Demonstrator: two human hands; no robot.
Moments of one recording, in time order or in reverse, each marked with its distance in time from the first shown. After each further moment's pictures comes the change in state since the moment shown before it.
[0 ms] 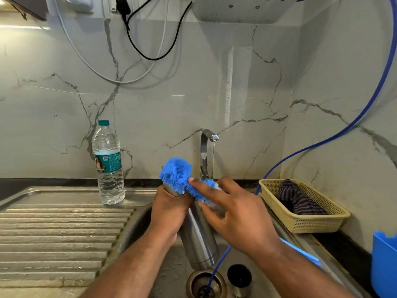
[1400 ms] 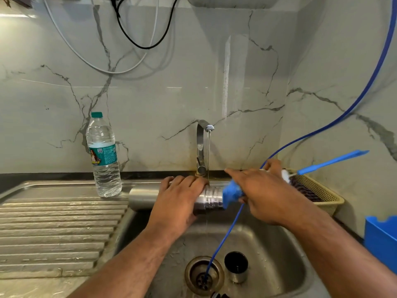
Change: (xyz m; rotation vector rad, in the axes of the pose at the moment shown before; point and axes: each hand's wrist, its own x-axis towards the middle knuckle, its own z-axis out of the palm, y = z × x) left_hand -0.007 -0.009 -0.001 1.434 -0.222 0.624; right_hand 0.017 0.038 -0.050 -0.430 -0.584 0.072
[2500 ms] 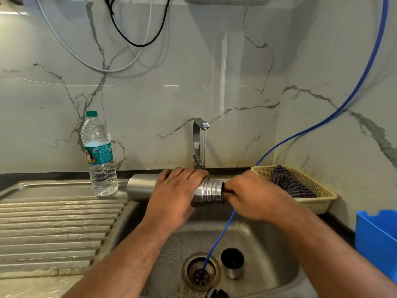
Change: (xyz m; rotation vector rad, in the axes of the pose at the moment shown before) left_hand 0.008 0.000 -0.009 -0.013 0.058 0.061; right_hand 0.008 -0.007 0.010 0.300 -0.019 -0.039
